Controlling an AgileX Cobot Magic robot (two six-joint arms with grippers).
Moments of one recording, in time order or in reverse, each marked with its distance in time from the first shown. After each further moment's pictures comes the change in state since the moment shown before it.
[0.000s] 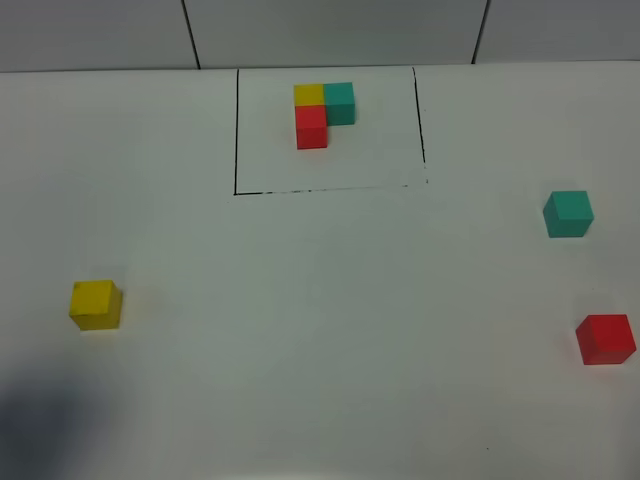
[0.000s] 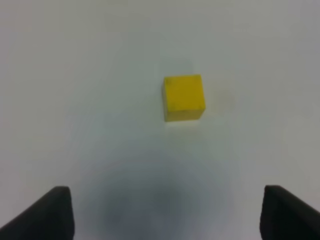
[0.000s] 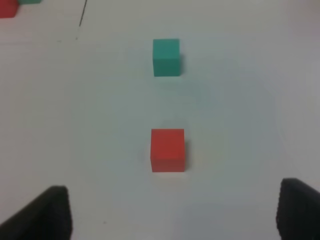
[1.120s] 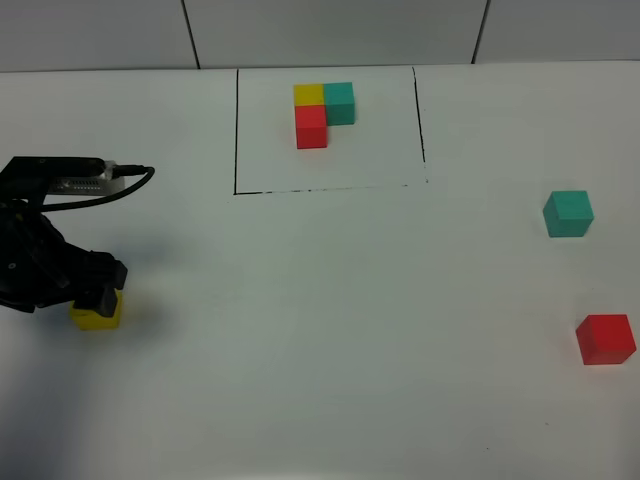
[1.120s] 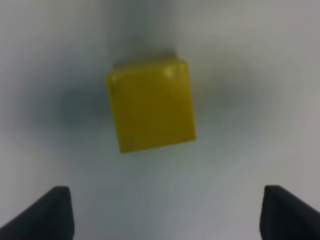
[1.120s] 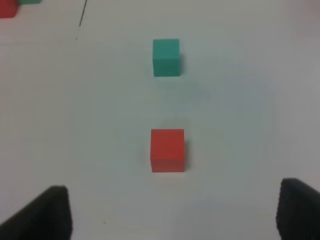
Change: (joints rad) left arm -0.165 0.915 -0.284 0.041 -0.098 -0.086; right arm 0.000 0.000 0.000 0.000 -0.001 0.000
